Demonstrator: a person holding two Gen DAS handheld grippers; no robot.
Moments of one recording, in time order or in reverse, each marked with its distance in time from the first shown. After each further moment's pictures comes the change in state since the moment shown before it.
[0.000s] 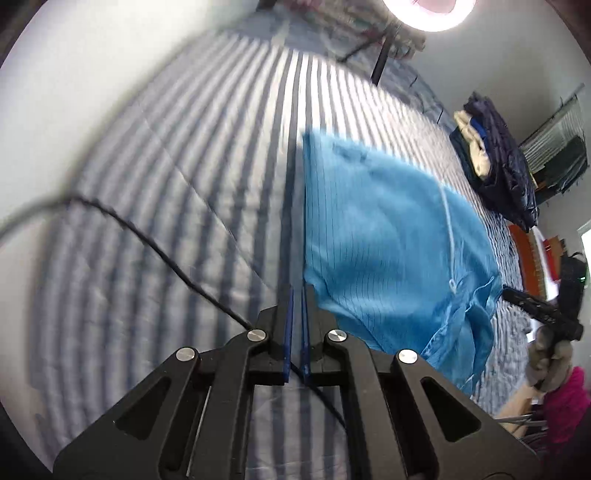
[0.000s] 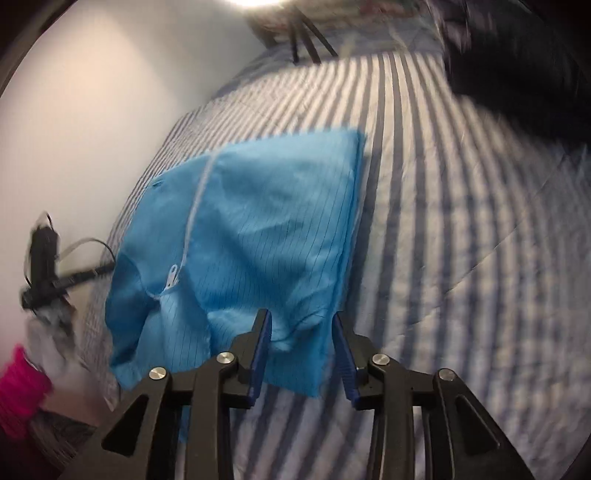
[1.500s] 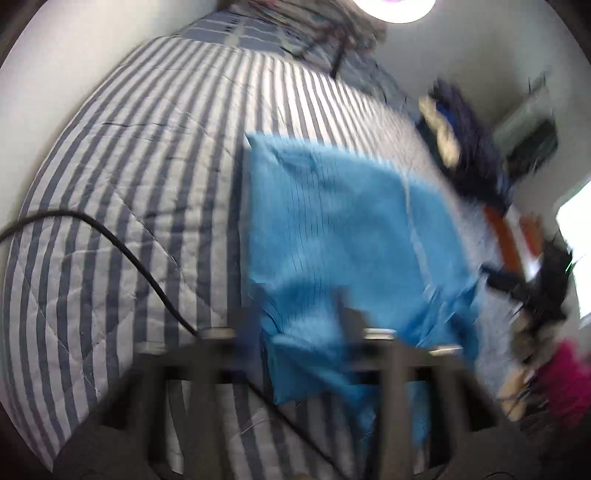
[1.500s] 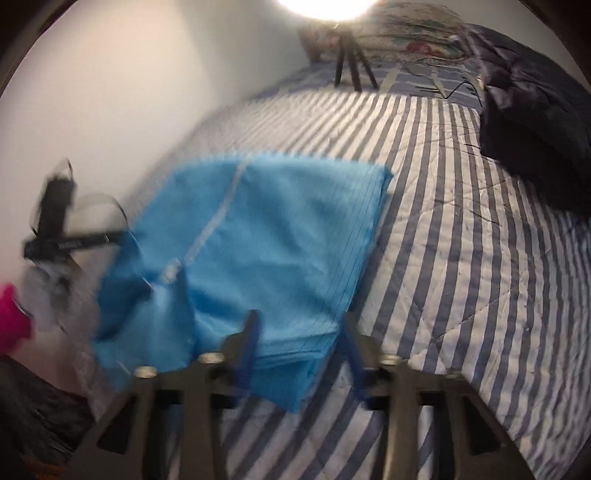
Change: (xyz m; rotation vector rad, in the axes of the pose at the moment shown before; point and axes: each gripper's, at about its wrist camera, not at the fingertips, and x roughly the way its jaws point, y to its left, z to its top) left arm 0.026 -0.007 0.009 -0.003 0.011 -0.167; right arm -0.022 -0.015 -0.018 -0.148 -0.090 0.039
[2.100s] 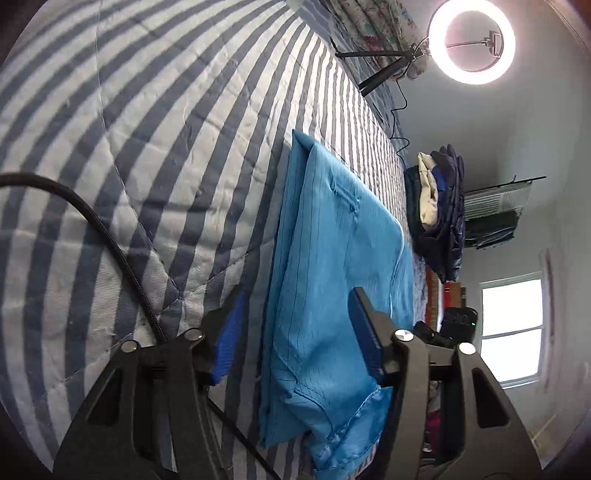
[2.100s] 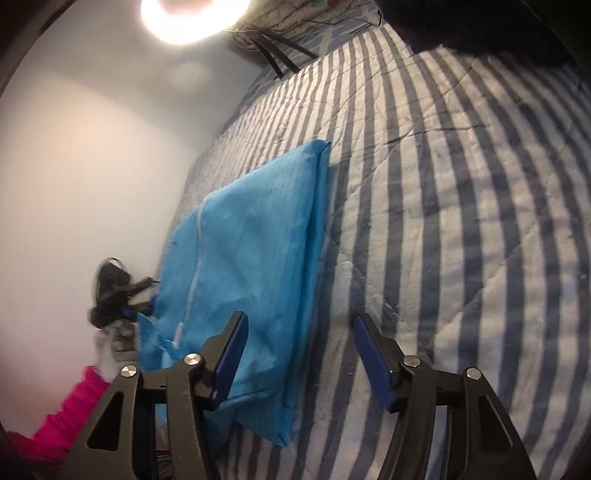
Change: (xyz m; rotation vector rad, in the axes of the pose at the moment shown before) left arm 0.042 0.074 0.022 -0.336 0.116 -0.296; right arm 0.040 -0.091 -0.008 0.406 0.034 0.320
